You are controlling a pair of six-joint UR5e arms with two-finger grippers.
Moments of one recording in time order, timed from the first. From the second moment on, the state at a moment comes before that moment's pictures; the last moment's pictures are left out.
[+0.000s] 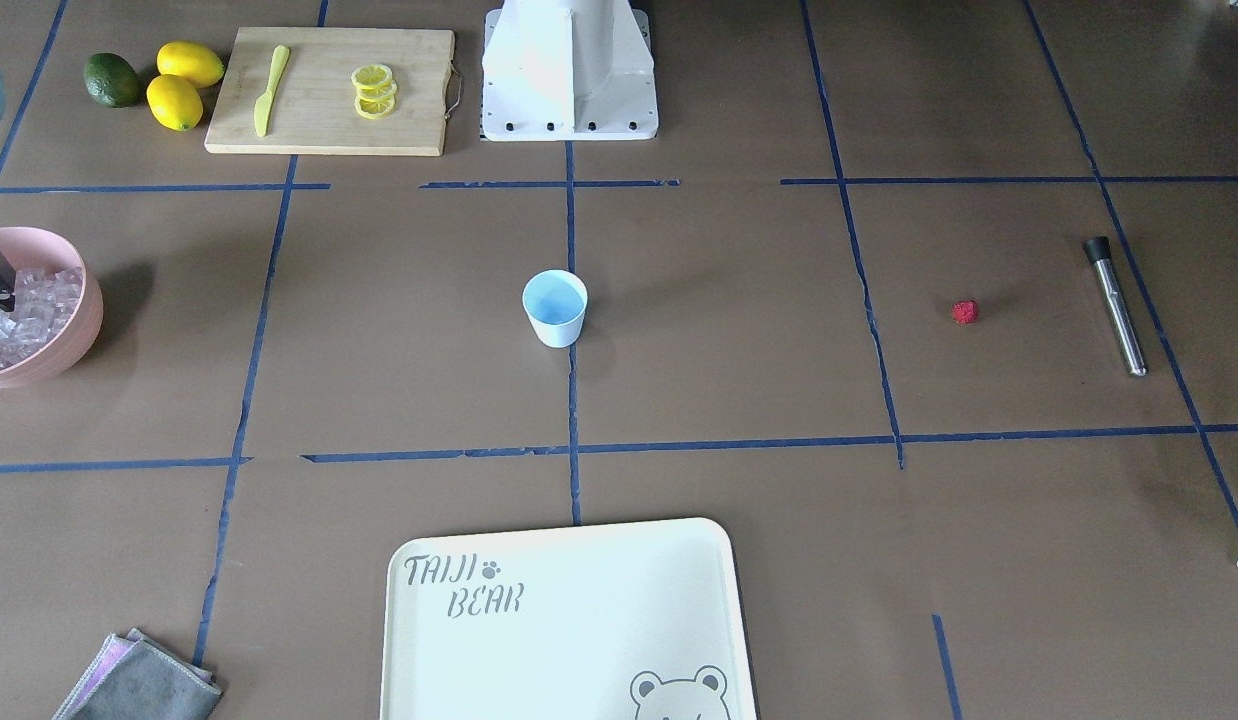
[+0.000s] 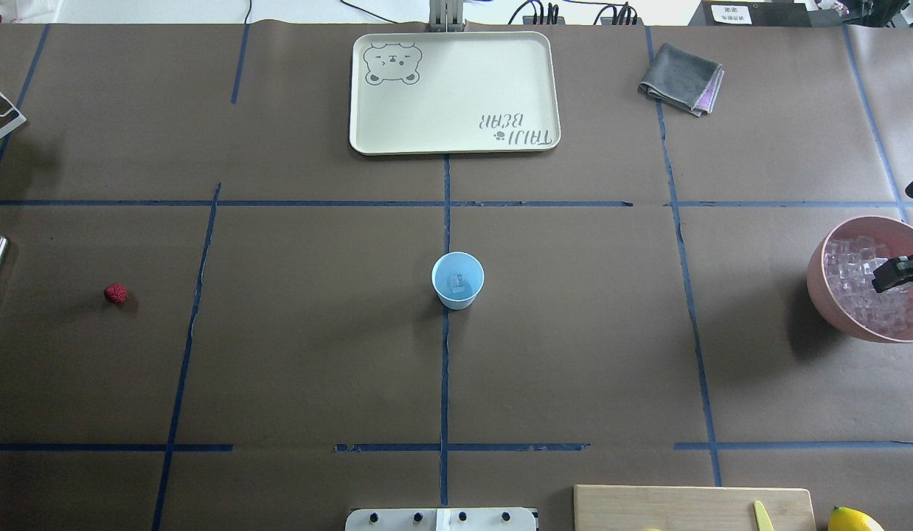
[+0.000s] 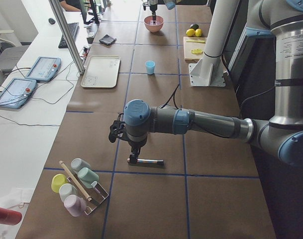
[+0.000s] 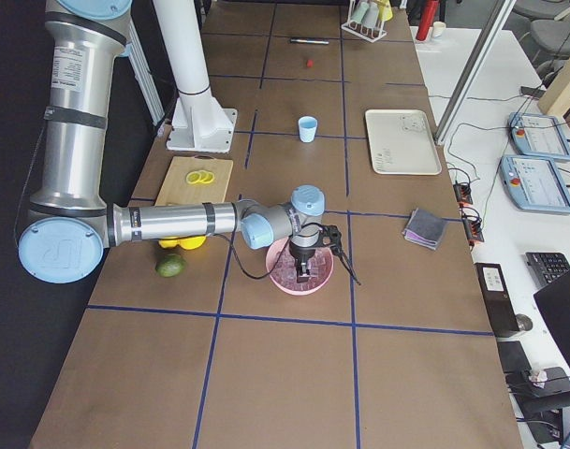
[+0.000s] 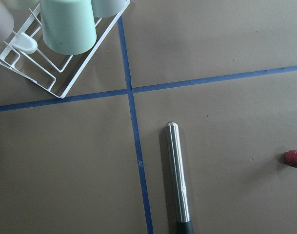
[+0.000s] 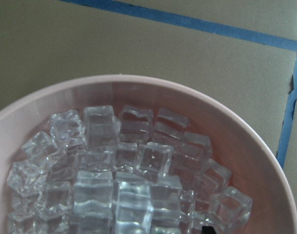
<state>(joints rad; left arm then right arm) -1.62 -1.46 -1.84 -1.47 -2.43 0.13 1.10 -1.72 1.74 -1.27 2.16 0.40</state>
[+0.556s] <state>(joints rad) -1.62 -1.46 -1.84 -1.47 -2.43 0.13 1.10 -1.73 1.75 -1.27 2.17 0.40</state>
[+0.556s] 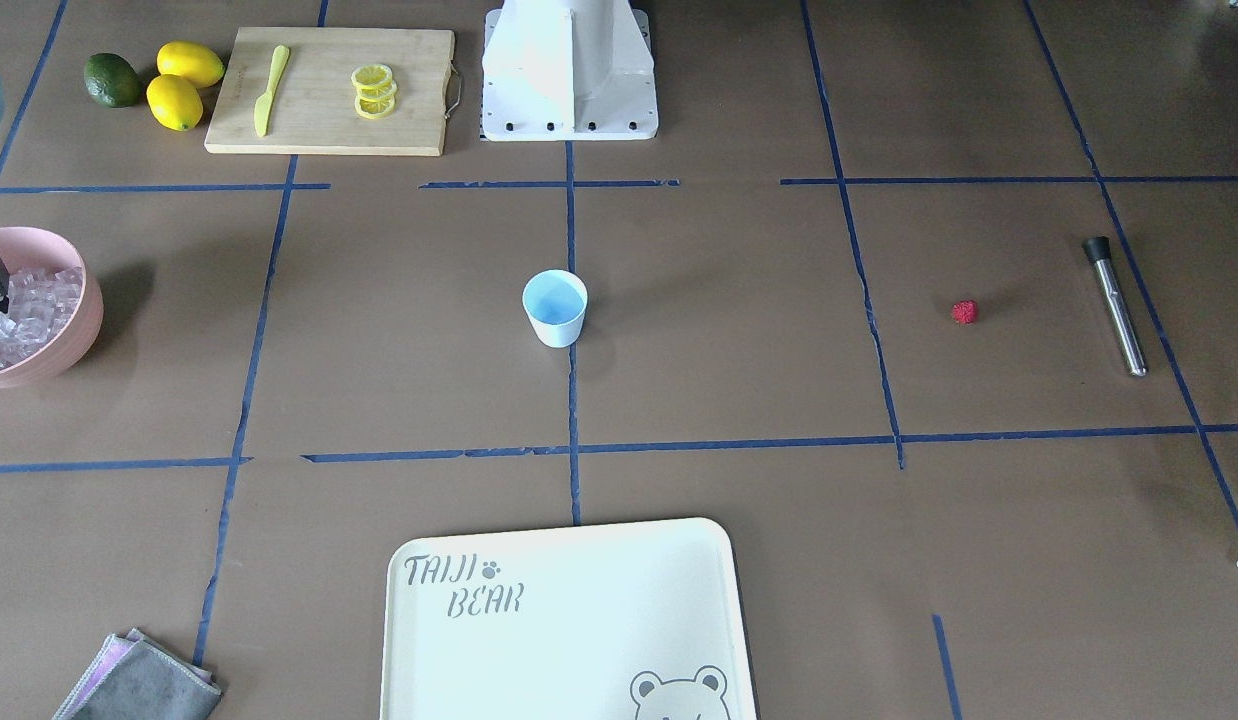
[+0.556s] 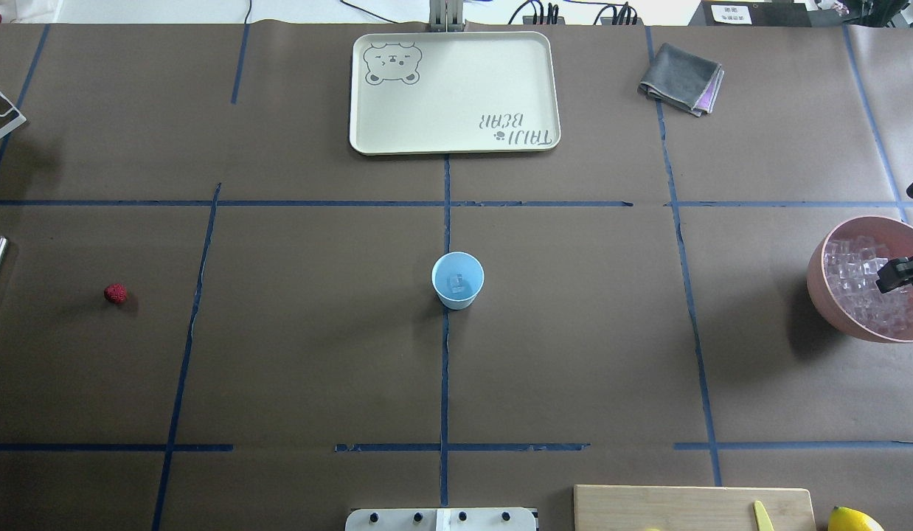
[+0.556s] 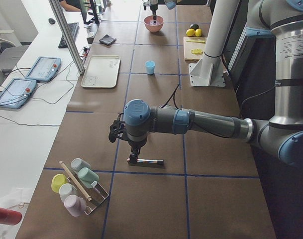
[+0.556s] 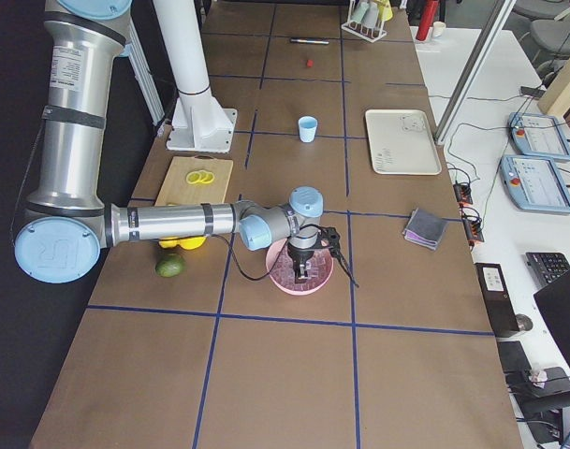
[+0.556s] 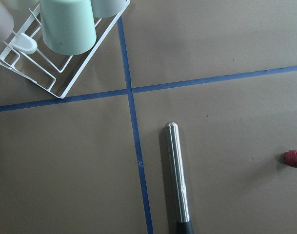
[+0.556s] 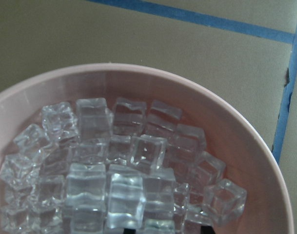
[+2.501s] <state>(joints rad) -1.63 -1.46 -1.85 -1.47 -2.43 0.12 0.99 -1.40 2.11 -1.81 2.16 0.57</state>
